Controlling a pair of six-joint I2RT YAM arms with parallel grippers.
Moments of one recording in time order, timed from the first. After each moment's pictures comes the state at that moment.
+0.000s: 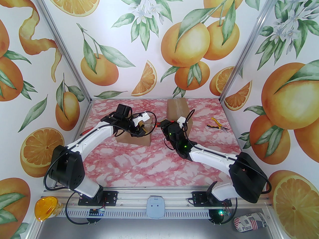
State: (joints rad) left arm -0.39 1.59 1.25 -0.55 0.52 0.52; right arm 0.77 1.42 0.76 0.37 0.37 1.43
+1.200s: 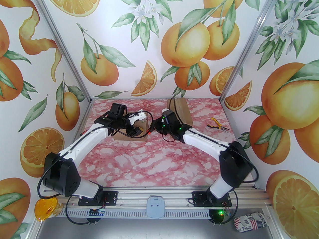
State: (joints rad) left arm -0.36 1.45 1.22 -0.54 0.45 0.63; right arm 0.65 1.73 1.22 -0.21 -0.23 0.95
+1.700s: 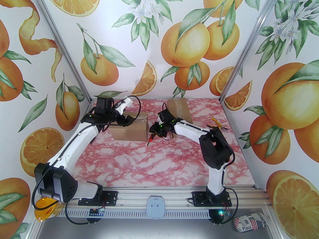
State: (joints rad) left arm -0.18 1.48 1.38 -0.57 0.35 0.35; right arm 0.57 1.96 1.41 -0.44 -0.38 0.88
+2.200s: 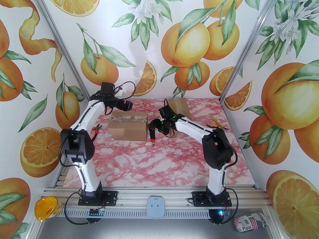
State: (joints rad) left arm -0.10 2.01 1.91 -0.78 0.41 0.22; right arm 0.56 1.89 1.45 -0.54 -0.27 0.82
